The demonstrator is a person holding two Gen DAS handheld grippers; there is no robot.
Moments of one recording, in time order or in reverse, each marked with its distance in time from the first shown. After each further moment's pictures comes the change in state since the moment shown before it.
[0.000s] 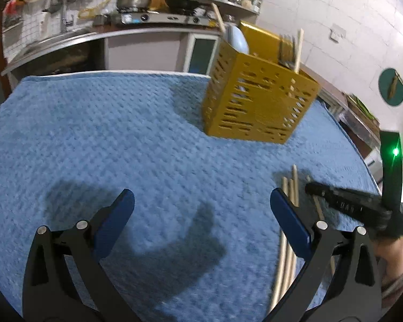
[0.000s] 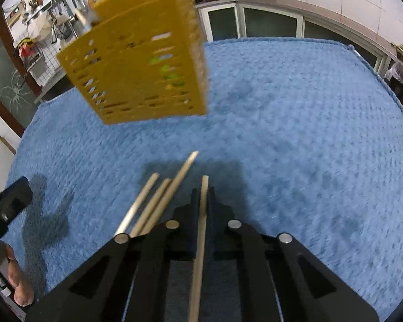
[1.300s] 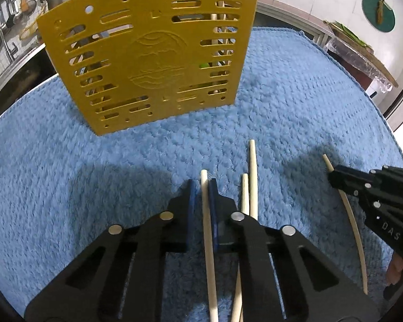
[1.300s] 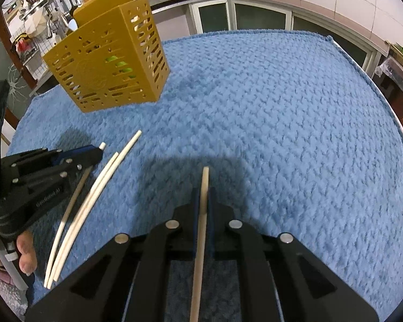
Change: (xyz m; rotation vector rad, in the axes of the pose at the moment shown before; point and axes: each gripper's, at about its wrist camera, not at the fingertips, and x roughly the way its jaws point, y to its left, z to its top) left arm 0.103 -0.117 0.013 0.267 0.233 0.013; right arm -0.013 -0.049 -0.013 -0.021 0.041 -0.037
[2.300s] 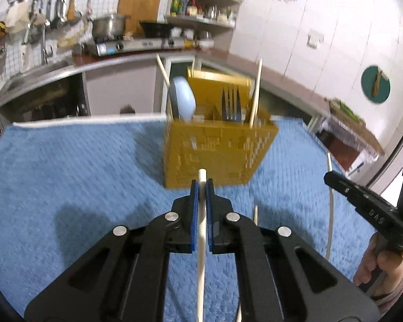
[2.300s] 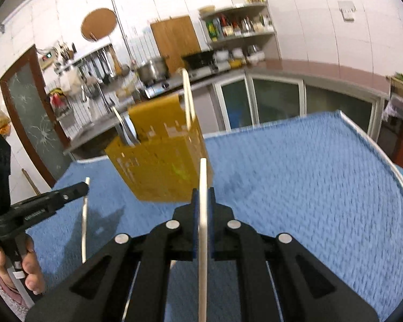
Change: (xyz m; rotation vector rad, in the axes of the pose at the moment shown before) left arm -0.139 0.073 -0.006 -0.184 -0.374 -0.037; right arm -0.083 0.023 0.034 0.017 -0.454 0.156
